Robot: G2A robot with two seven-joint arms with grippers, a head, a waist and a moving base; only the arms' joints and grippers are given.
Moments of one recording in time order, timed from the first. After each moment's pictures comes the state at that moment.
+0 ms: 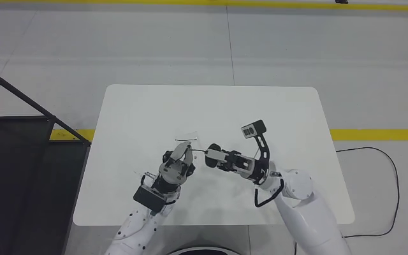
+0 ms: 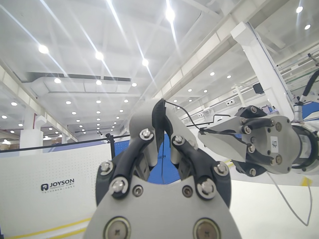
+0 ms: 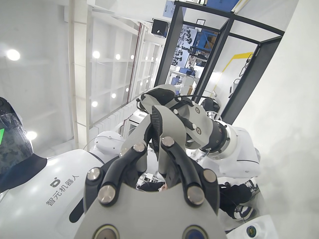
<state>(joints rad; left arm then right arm) 1.30 -1.41 -1.16 -1.44 1.68 0.05 1.29 -1.15 -1.23 1.14 -1.66 0.51 -0.32 0.93</state>
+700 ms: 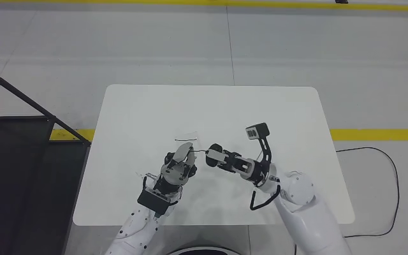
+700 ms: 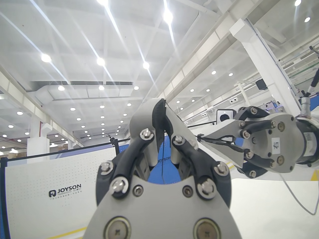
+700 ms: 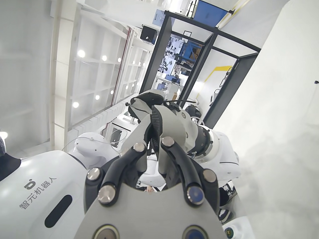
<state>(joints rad) 1.29 -1.41 -1.15 -1.42 1.70 0.09 1.31 -1.19 -1.23 1.16 -1.70 0.36 -0.39 0.83</state>
